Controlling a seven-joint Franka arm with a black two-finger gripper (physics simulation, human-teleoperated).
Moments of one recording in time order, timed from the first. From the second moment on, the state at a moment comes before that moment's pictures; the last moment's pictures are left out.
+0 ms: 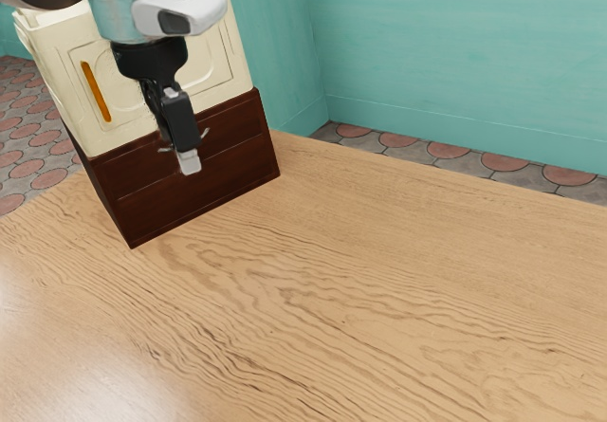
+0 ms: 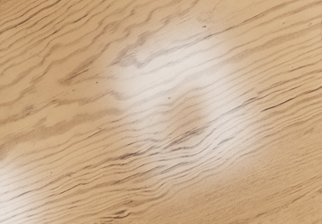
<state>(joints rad) -0.03 0.04 0.06 -1.18 0.08 1.20 0.46</state>
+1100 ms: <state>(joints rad) 0.10 0.45 0.06 -1.01 0.38 1.62 0.62</state>
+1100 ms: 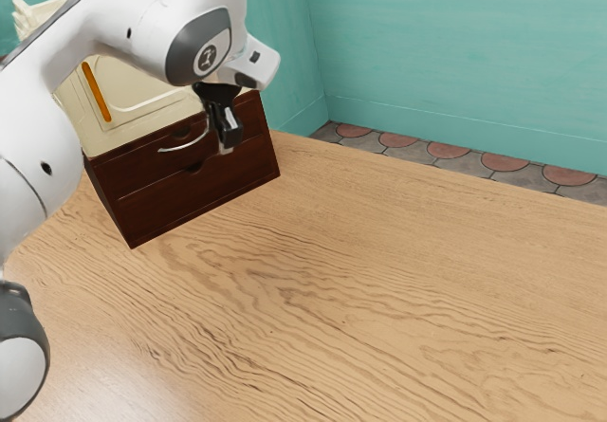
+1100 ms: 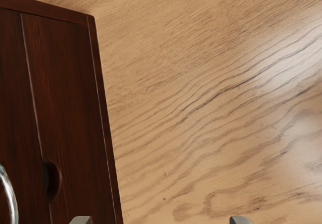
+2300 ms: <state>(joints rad) 0.25 0.64 0.06 -0.91 0.45 1.85 0.60</state>
